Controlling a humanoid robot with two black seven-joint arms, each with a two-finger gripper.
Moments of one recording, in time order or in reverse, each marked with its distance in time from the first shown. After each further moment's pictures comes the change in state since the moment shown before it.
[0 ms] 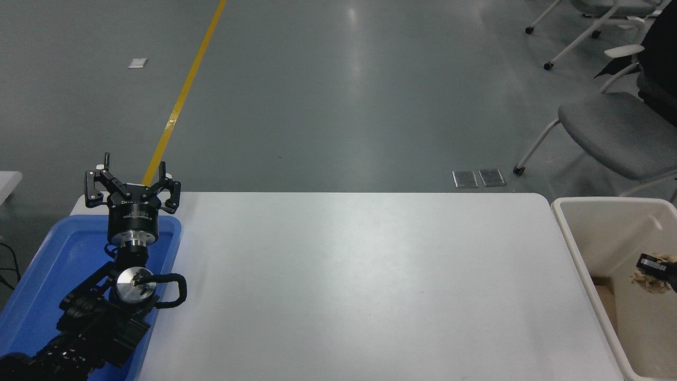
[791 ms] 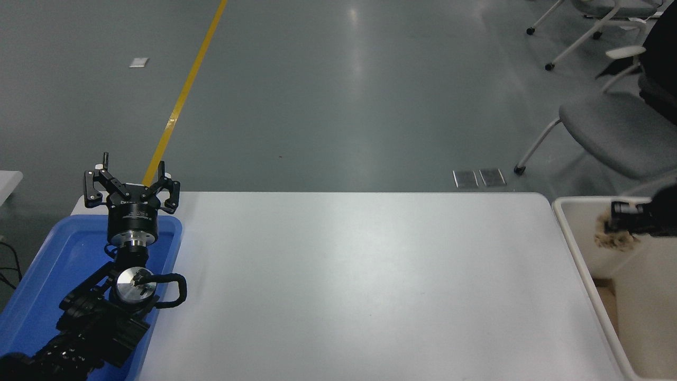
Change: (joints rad) left arm 0.000 0.000 0.000 0.000 0.000 0.000 0.000; right arm 0.641 -0.167 -0.257 0.614 -0.269 0.125 0.088
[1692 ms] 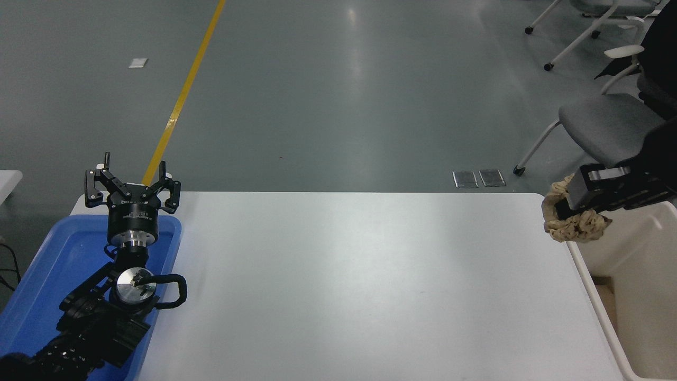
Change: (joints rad) left arm 0.000 0.000 0.000 0.000 0.001 0.000 0.000; right arm 1.285 0.137 -0.350 0.968 -0.037 0.346 0.006
